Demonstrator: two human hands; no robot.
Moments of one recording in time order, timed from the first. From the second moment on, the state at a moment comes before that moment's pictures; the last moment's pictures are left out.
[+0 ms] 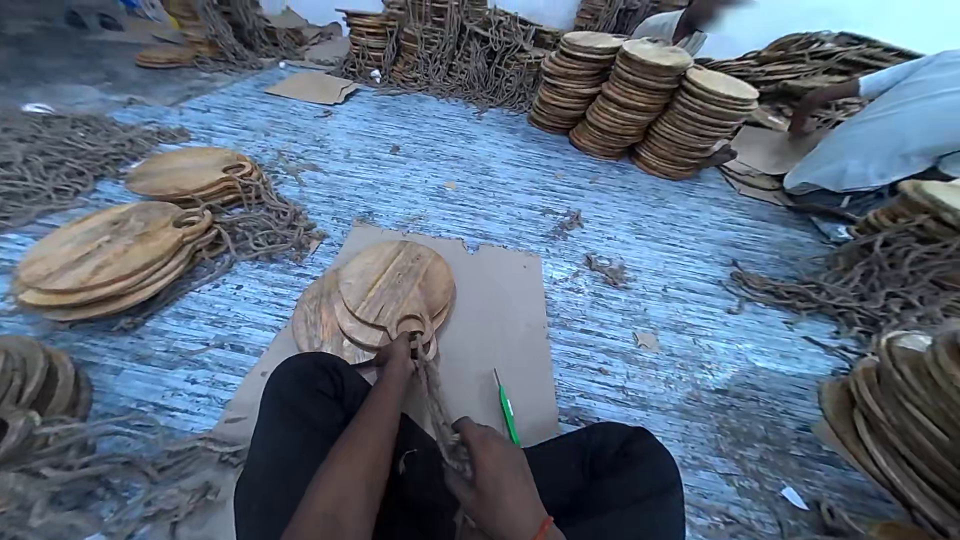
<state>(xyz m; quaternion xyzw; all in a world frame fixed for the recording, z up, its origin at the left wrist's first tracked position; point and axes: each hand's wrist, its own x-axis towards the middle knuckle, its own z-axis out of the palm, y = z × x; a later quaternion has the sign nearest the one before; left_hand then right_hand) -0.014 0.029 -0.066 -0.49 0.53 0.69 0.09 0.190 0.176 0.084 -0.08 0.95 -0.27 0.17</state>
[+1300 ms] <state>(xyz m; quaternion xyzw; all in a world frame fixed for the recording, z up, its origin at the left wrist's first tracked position) -0.002 0.021 -0.050 -0.50 0.39 0.77 0.00 0.162 0.216 0.016 0.03 0.93 -0.34 0.16</state>
